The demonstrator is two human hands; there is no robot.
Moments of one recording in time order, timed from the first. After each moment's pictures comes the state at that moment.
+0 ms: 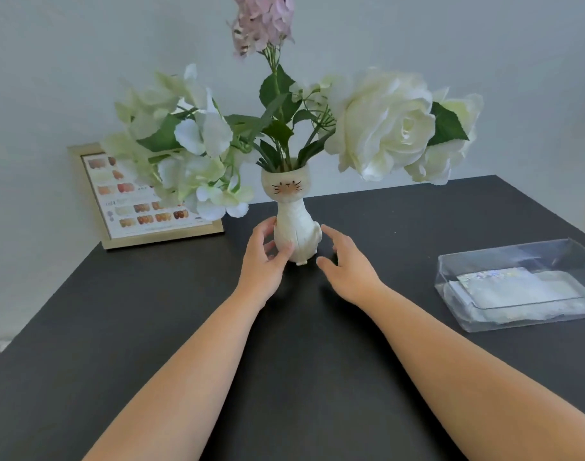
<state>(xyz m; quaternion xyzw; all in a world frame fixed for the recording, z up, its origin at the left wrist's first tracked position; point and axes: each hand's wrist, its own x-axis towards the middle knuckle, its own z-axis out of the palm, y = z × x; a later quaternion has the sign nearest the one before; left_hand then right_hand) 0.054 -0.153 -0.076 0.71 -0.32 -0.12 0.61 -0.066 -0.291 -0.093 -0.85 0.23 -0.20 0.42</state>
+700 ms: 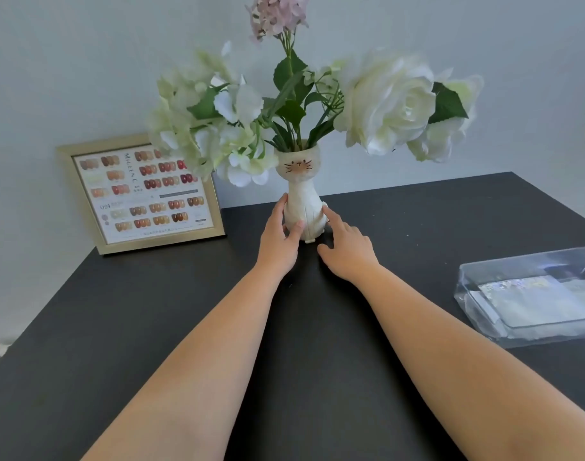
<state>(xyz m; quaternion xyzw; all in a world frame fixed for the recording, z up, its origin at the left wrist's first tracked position) 0.106 -0.211 -0.081 0.77 -0.35 -0.08 0.53 -0.009 -0.320 -0.088 -0.91 0.26 -0.20 0.26</state>
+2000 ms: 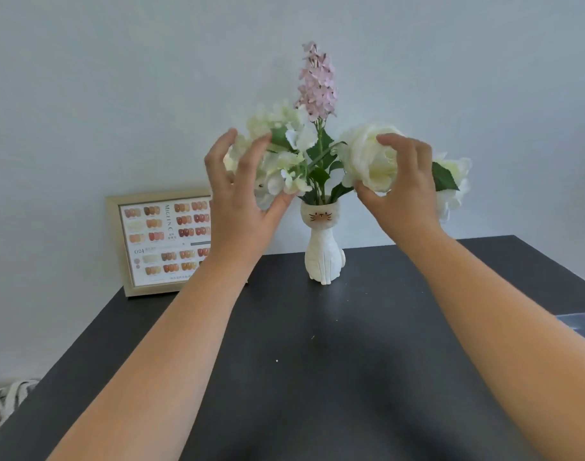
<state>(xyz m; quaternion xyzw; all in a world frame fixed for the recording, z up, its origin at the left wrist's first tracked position) 0.095 -0.129 0.104 0.64 -0.47 0.40 0.46 -0.035 -0.318 0.099 -0.79 0.16 -0.54 0.23</state>
